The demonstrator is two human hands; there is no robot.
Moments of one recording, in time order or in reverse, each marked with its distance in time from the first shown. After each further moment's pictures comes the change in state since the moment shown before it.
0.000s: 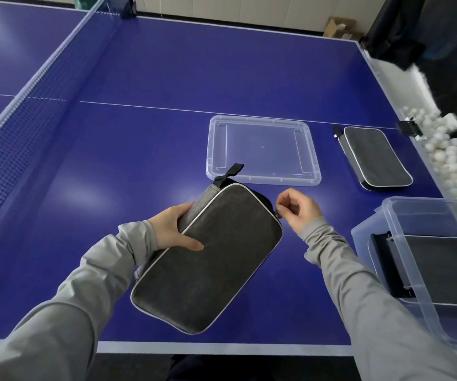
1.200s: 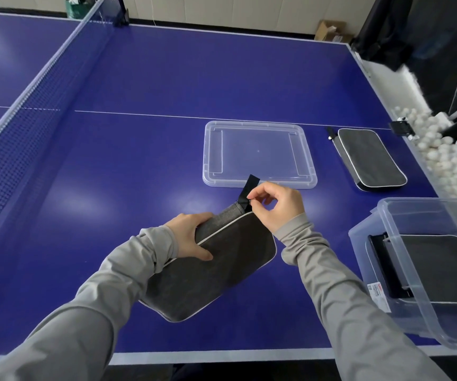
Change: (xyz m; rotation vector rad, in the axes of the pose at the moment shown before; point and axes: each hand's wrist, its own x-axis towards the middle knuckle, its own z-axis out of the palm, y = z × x) left_hand 0.018 0.017 0.015 0.454 -0.018 0.043; right_hand -0.005 -0.066 0.019 -0.120 0.175 -0.234
